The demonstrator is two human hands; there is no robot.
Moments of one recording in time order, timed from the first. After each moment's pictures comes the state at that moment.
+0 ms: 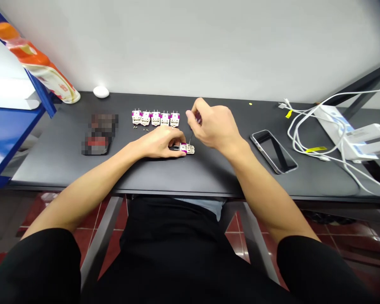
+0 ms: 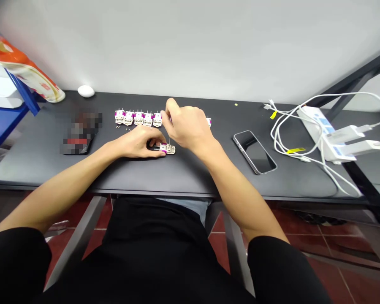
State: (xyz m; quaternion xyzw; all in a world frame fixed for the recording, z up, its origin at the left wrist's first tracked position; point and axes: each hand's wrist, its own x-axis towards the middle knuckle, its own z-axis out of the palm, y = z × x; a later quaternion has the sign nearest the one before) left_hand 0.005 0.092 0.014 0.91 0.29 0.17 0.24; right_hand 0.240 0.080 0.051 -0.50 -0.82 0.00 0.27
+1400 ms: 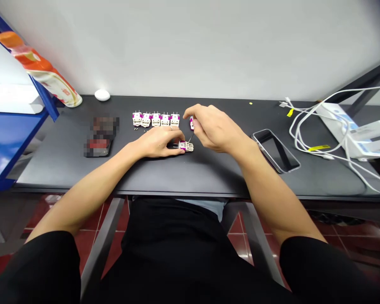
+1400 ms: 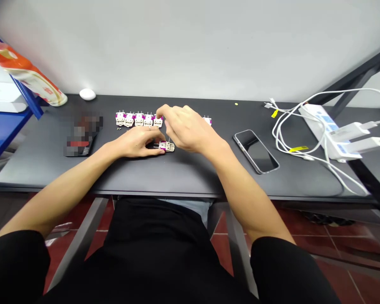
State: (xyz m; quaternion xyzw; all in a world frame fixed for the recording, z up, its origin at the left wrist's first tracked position) left_hand -0.003 0.095 0.010 0.93 0.30 0.14 0.16; right_hand 0.256 0.074 0.061 -0.36 -0.91 0.00 0.21
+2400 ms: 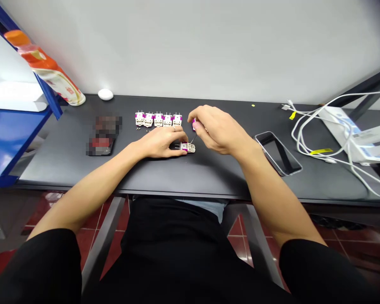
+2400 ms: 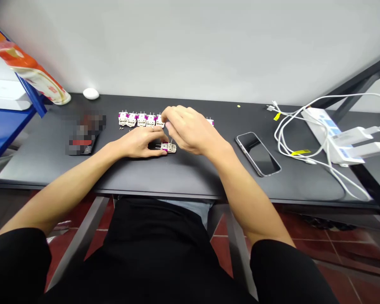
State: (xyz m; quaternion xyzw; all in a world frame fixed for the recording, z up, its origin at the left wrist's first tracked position) left_hand -0.003 0.091 0.012 0.93 0.29 0.14 0.17; right_hand 0.257 0.073 0.063 -0.34 -0.91 0.00 0.23
